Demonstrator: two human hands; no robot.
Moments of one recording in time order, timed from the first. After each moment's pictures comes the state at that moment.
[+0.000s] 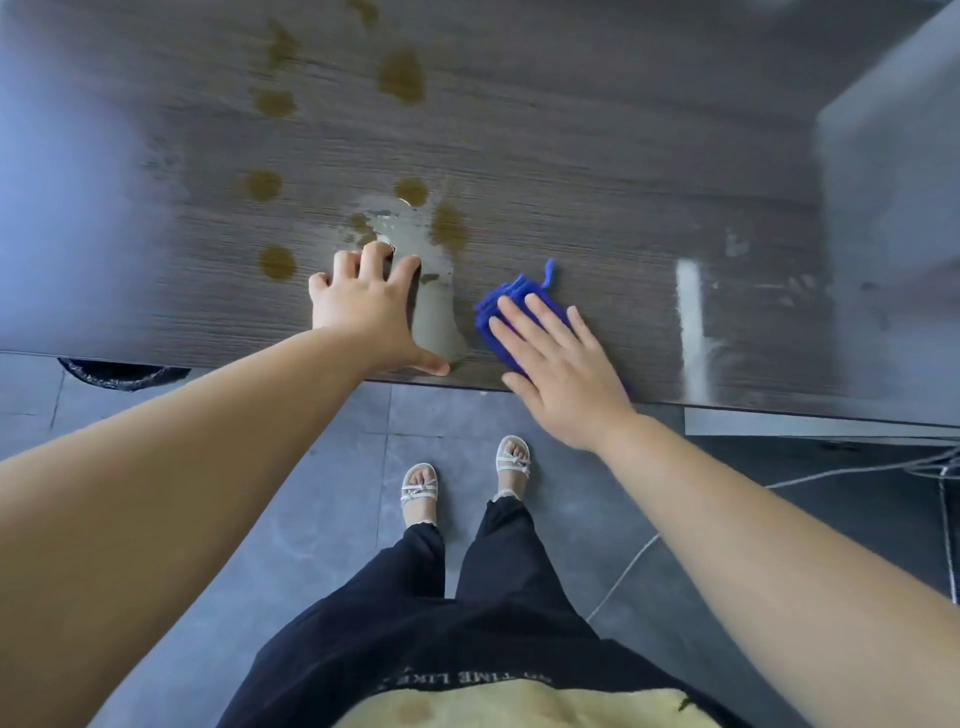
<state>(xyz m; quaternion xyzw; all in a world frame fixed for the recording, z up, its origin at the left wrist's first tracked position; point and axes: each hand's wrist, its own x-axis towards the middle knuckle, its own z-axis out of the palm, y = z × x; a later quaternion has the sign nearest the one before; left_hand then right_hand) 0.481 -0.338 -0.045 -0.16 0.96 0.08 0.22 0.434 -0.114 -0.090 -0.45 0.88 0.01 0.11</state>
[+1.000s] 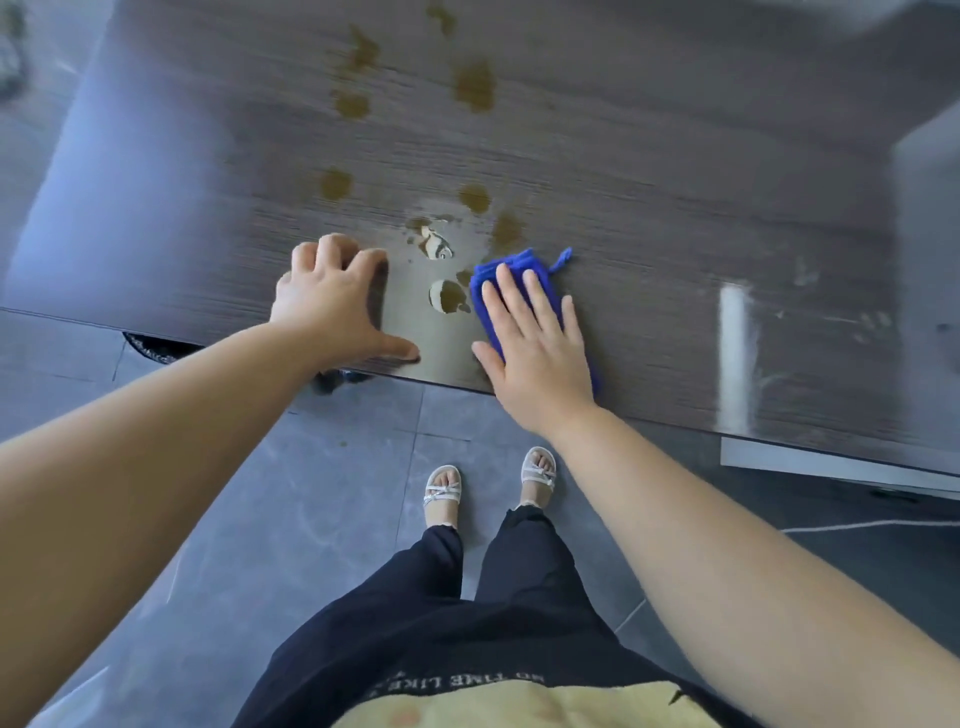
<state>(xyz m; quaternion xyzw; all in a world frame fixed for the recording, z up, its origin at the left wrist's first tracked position) 0.516 -0.401 -0.036 -0.24 0.94 0.15 0.20 0.452 -0.197 -0.085 -0.38 0.91 -0.05 0.12</state>
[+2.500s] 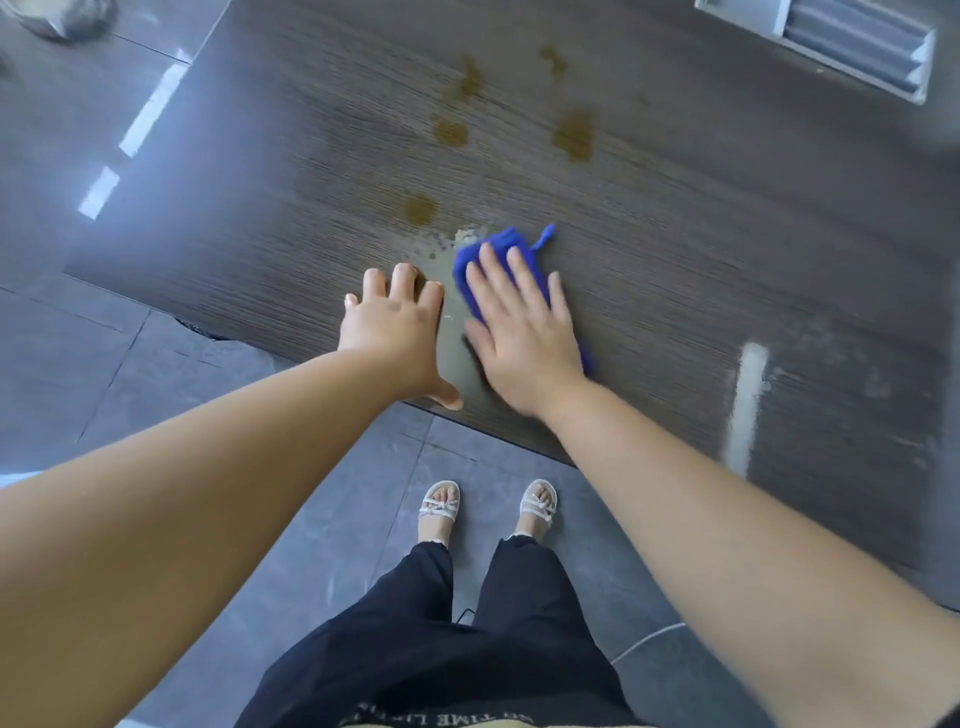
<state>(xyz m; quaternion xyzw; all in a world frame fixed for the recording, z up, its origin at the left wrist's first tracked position) 0.510 -0.404 -0.038 -0.26 0.92 0.10 0.27 0.419 -0.288 -0.086 -0.48 0.87 -0.04 0.11</state>
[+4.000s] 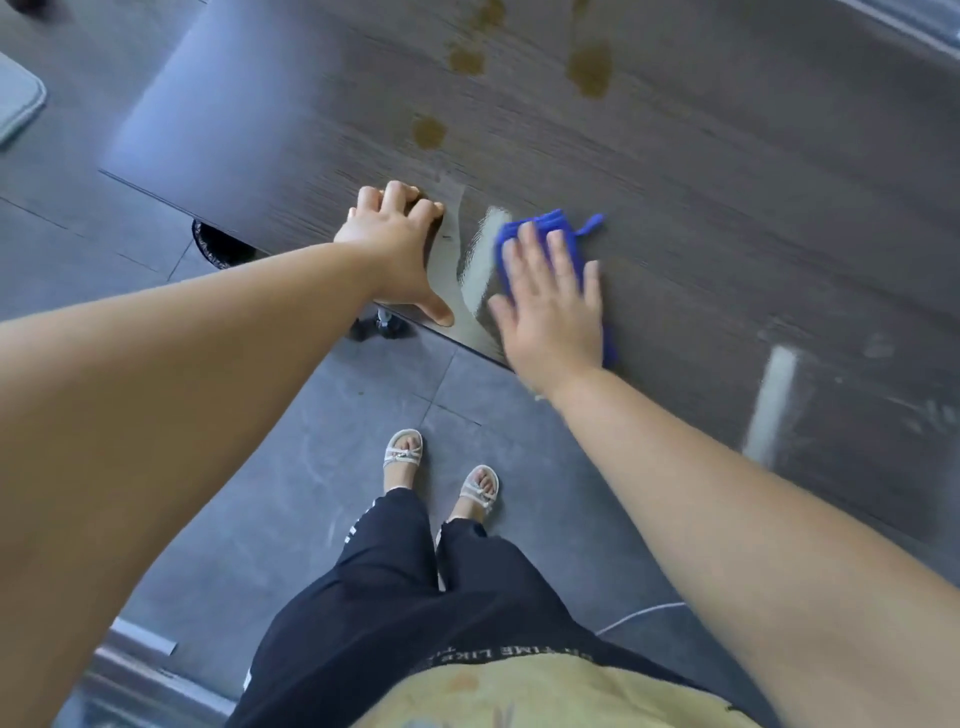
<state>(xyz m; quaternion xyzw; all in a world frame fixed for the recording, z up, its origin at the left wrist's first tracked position) 0.517 -0.400 -0.038 -0.30 0.92 0.13 0.23 0.440 -0.233 -0.095 -0.46 0.89 -0.06 0.06</state>
